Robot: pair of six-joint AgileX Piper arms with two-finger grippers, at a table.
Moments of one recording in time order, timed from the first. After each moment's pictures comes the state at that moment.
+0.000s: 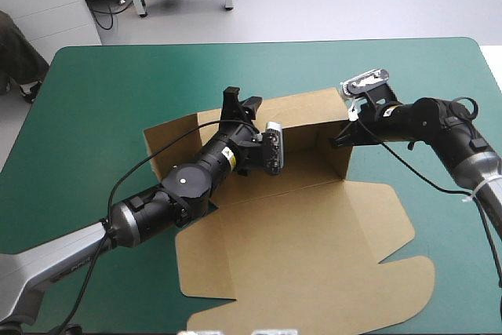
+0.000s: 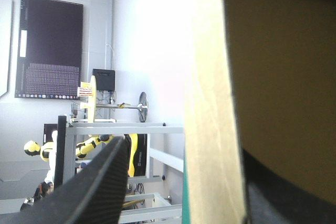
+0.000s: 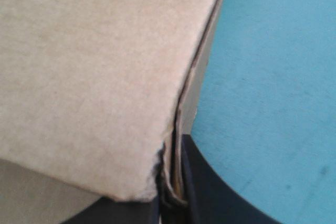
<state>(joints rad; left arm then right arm) -0.89 1.48 -1.08 1.55 0.37 -0.37 0.21 1.45 -1.22 0.37 0.73 -0.51</state>
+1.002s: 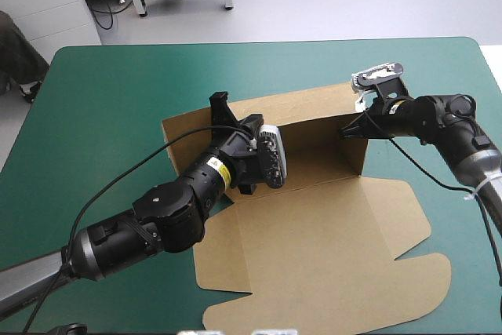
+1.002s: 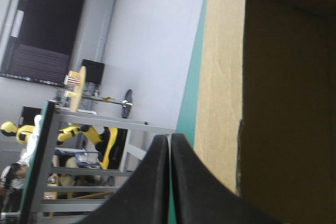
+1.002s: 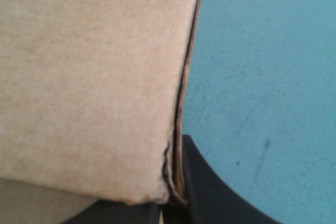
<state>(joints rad) -1.09 1.34 -1.17 1.17 0.61 -0.15 0.21 1.45 -1.26 0.16 0.73 -0.29</state>
